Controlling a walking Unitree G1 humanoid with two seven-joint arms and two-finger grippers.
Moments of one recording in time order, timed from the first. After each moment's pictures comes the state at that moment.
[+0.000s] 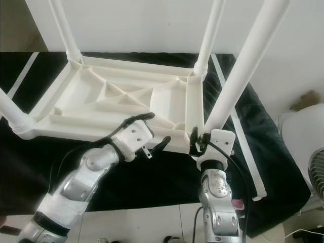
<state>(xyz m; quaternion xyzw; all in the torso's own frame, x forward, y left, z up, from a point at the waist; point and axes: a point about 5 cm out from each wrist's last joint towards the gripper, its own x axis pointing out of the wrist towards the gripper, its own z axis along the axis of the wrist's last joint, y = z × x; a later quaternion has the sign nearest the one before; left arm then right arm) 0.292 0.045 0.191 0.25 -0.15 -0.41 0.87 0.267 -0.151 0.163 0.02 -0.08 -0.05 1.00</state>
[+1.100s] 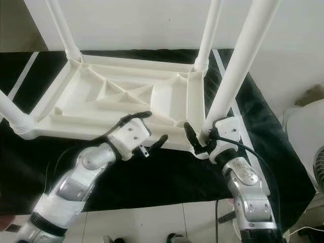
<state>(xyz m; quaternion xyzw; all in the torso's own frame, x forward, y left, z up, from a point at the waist) 0.292 0.052 0.195 0.26 -0.15 -0.40 0.87 0.278 -0.181 0.180 -0.07 -0.10 0.20 0.97</state>
